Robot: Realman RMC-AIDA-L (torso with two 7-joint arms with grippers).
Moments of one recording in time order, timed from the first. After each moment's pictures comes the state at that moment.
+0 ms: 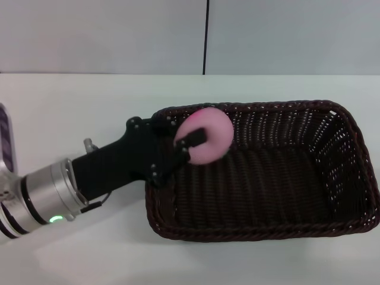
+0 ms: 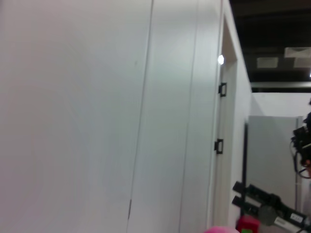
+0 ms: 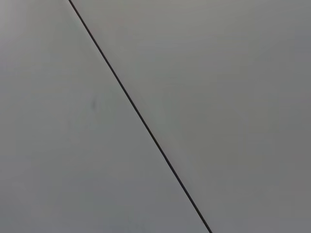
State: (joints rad) left arm -0.53 -2.08 0.60 0.06 1.74 1.73 -0.68; right arm 0.15 2.08 -0.50 -0.06 -0.82 -1.71 0.83
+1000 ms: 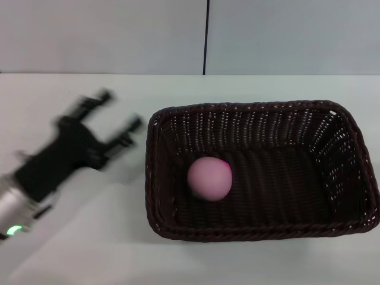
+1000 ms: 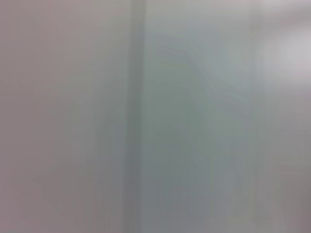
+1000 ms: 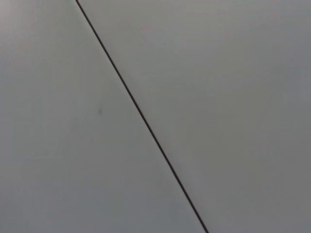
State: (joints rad) left arm -0.36 -2.07 0.31 0.04 1.72 1.69 -0.53; right arm 0.17 2.07 -0.48 -0.08 -0.82 -1.70 0.82
